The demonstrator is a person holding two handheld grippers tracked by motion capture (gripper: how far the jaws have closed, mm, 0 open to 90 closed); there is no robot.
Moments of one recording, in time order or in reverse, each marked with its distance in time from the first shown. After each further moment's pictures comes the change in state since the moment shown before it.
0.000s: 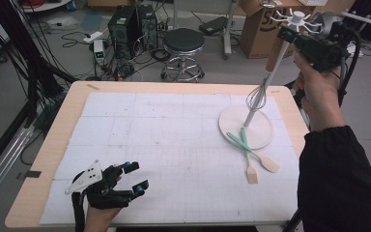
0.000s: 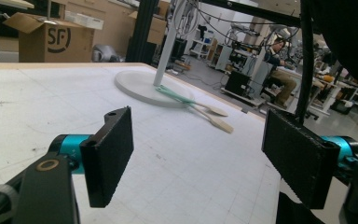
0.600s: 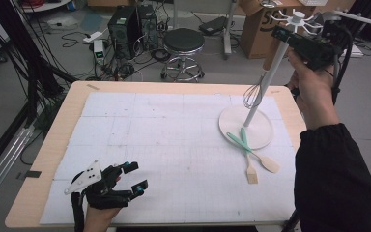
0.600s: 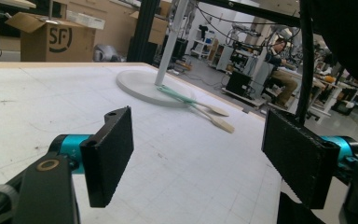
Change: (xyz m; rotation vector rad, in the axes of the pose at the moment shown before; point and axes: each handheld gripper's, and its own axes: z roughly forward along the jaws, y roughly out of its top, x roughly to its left) left arm 0.001 -0.001 -0.002 -0.001 0.005 0.001; right arm 0.005 -0.001 0.008 0.012 0.015 -0.020
